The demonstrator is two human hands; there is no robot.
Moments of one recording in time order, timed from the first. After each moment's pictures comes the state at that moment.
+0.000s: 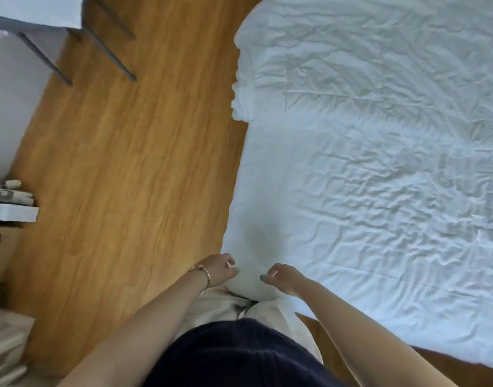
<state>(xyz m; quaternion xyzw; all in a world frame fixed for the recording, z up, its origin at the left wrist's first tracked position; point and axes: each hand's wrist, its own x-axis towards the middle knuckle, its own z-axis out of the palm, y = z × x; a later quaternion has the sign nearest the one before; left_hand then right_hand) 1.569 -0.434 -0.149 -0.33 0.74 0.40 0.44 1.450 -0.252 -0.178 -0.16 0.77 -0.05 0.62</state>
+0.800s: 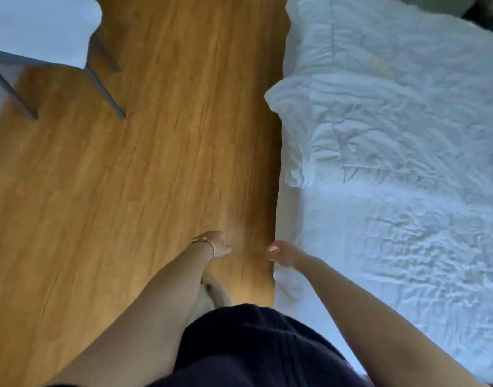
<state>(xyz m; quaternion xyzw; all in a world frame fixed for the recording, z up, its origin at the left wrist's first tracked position) 1.525 -0.832 -0.161 -0.24 0.80 0.34 0.42 1.430 -0.634 -0.133 -0.12 0.84 -0.07 0.52</state>
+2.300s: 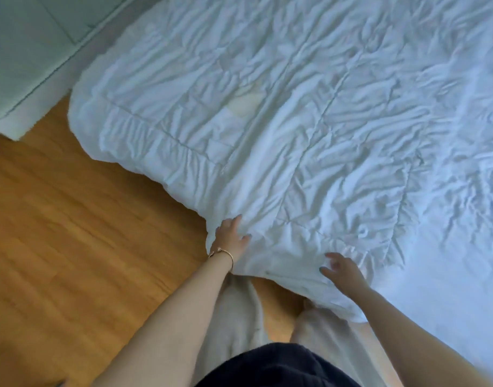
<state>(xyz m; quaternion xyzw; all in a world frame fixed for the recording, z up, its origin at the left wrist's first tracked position) 0.823 -0.957 -0.201 0.12 0.90 0.23 0.35 1.030 -0.732 -0.192 0.43 0.78 -0.37 0.27</state>
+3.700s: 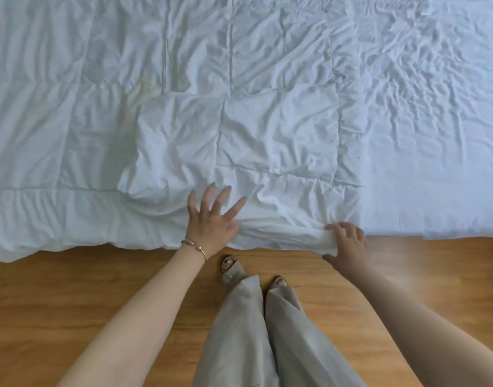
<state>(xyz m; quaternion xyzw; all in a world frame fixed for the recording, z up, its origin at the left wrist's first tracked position) 0.756 -0.910 -0.214 0.68 0.74 0.02 -0.04 1.077 -0.798 -0.211 0.55 0.79 -0.23 0.17</state>
